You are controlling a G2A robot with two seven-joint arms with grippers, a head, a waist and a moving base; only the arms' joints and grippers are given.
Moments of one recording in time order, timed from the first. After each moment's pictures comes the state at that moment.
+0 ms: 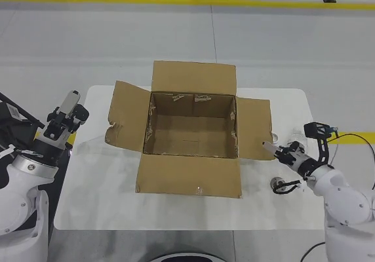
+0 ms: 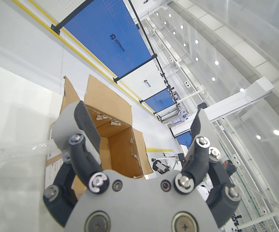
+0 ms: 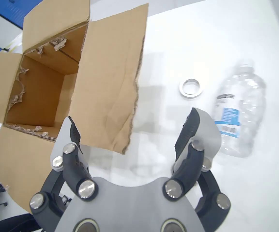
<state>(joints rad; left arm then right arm) 1.51 -1.26 -1.91 -2.19 0.00 0.05 -0.48 -1.35 -1.23 1.69 -1.98 -0.72 0.02 0.97</state>
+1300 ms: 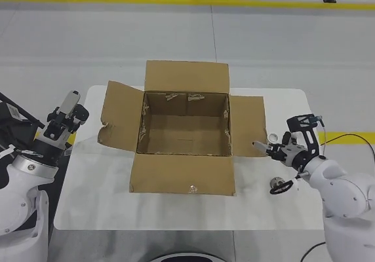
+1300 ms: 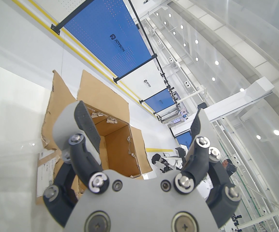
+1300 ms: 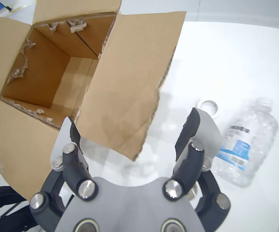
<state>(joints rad) 1.51 -1.26 -1.91 -2.19 0.00 0.05 -0.48 -1.33 -1.18 1.64 -2.07 -0.85 -0.10 1.03</state>
